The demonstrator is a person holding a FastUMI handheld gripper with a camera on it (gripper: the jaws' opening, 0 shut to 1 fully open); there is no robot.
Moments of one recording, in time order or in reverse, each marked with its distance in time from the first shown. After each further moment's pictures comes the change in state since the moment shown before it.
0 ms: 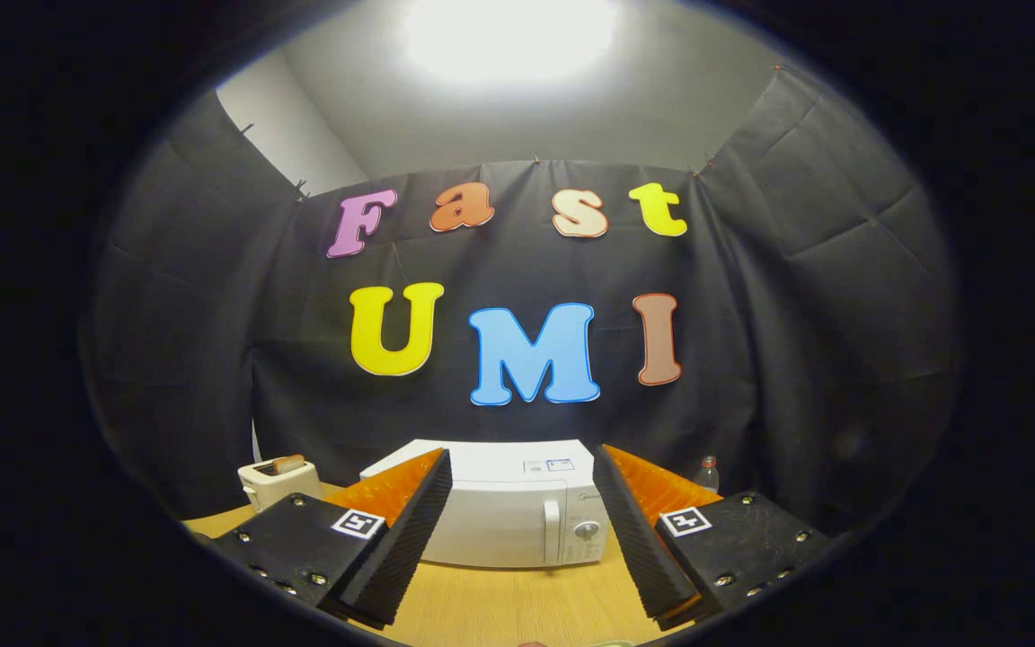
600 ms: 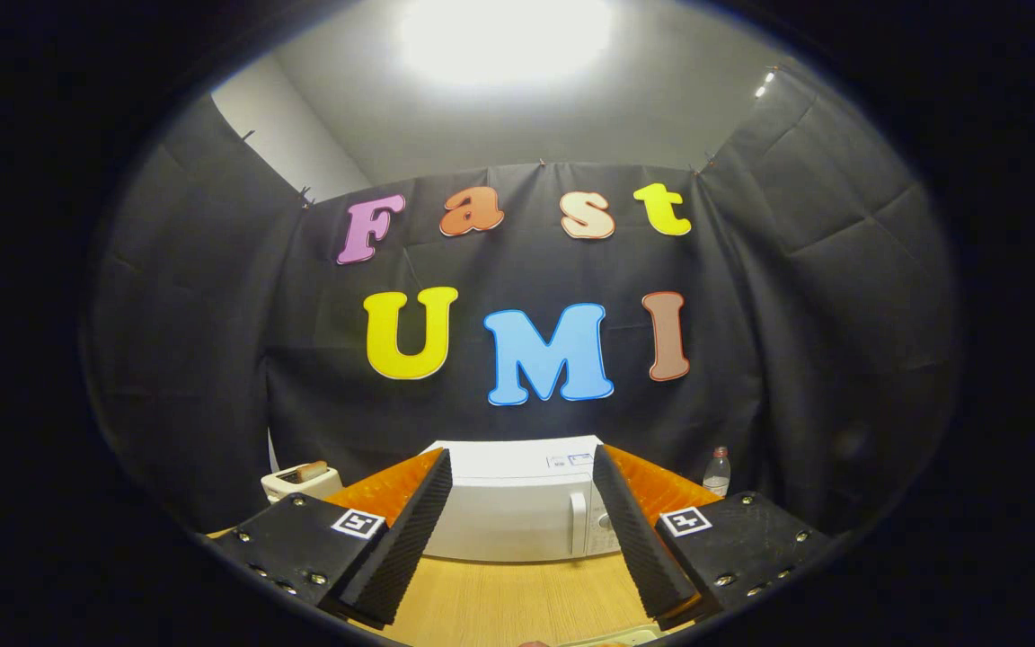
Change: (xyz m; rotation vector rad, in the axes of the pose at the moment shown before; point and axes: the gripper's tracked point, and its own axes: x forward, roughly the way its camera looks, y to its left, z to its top) arm -0.035 0.039 0.016 0.037 -0.006 -0.003
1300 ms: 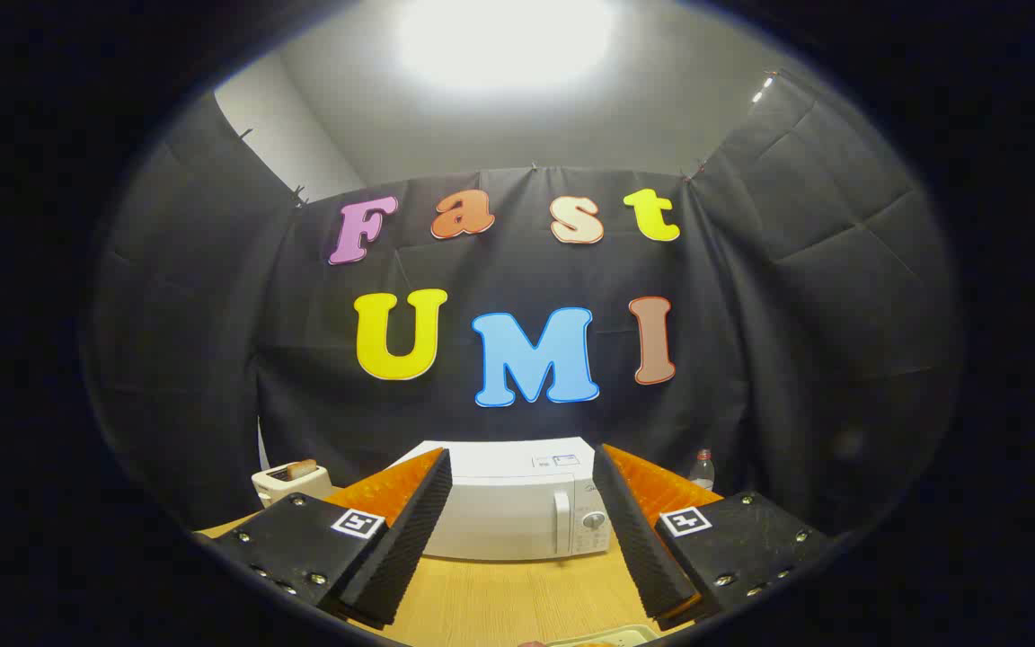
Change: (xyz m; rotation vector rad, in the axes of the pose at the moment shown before) arm -0.011 -0.008 0.001 -0.007 -0.010 -0.018
